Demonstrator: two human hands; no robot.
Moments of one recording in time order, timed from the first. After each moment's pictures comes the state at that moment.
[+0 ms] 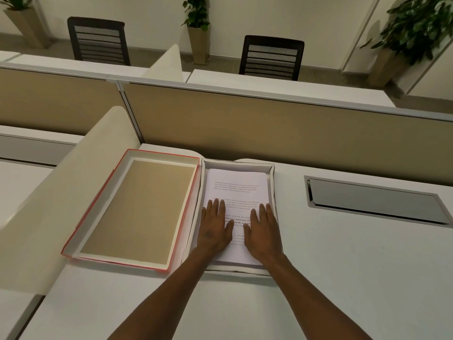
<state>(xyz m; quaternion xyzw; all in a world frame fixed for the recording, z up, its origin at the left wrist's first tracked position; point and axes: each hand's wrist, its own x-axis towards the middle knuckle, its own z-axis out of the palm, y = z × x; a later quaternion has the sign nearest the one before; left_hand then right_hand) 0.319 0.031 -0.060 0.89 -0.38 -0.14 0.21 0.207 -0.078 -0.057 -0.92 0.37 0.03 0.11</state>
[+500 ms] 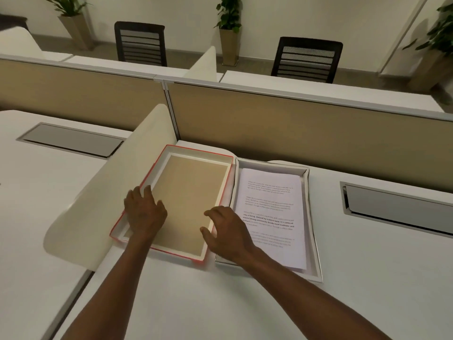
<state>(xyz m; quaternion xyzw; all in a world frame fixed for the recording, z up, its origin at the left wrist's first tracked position) 0.462 0.217 -0.006 0.98 -0.10 0.03 0.16 0.287 0.055 0.012 -0.95 0.10 -0.10 0.28</state>
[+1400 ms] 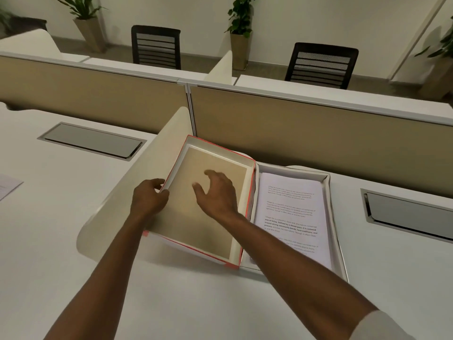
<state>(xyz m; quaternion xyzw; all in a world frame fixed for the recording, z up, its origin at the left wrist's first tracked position) 0.513 0.259 0.046 0.93 -0.08 -0.07 0.34 0.401 0.106 0.070 -0.88 0.24 -0.13 0.40</state>
